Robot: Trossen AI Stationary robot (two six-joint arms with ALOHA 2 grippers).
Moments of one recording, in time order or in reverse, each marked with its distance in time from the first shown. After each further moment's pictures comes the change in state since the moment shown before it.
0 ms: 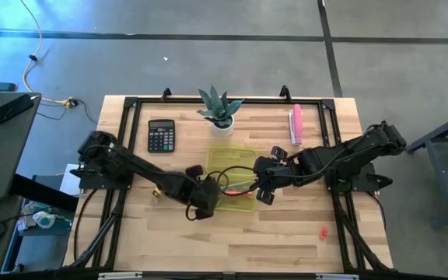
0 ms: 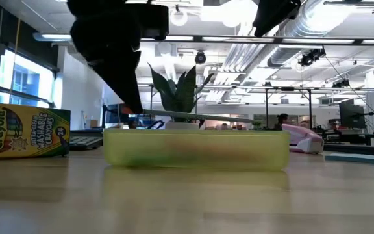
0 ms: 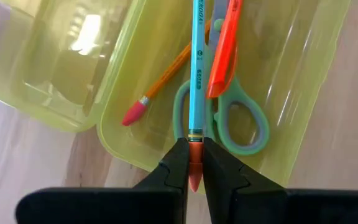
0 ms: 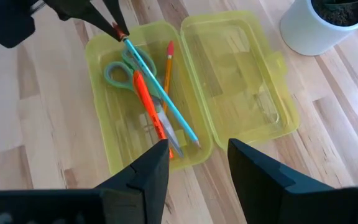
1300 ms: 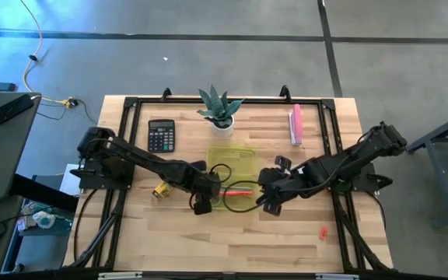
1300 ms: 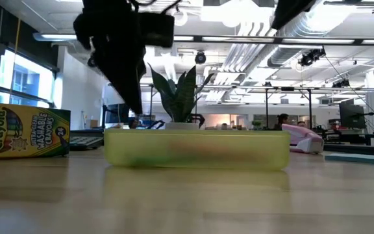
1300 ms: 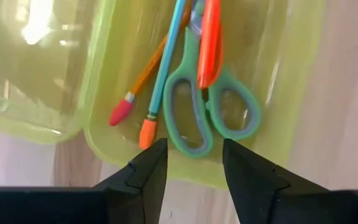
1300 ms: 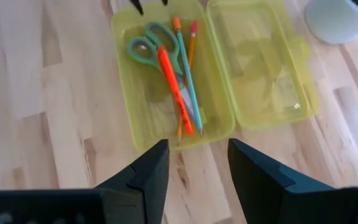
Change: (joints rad) left arm 0.105 -0.029 0.002 -0.005 0.218 0.168; right arm 0.105 0.000 0.000 -0.047 -0.003 0.050
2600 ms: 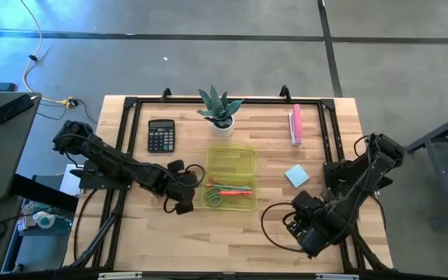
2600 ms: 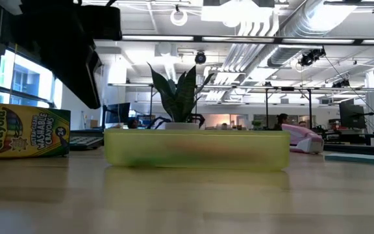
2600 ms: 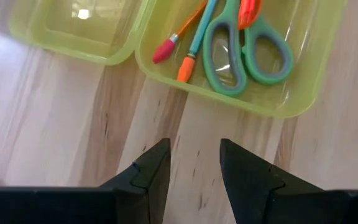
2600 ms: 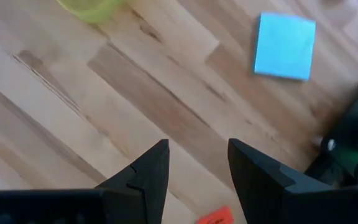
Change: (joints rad) left arm -0.125 -0.262 -0.299 0.057 -0.183 -0.193; right arm 0.418 0.115 0.000 -0.434 -0.077 1.072
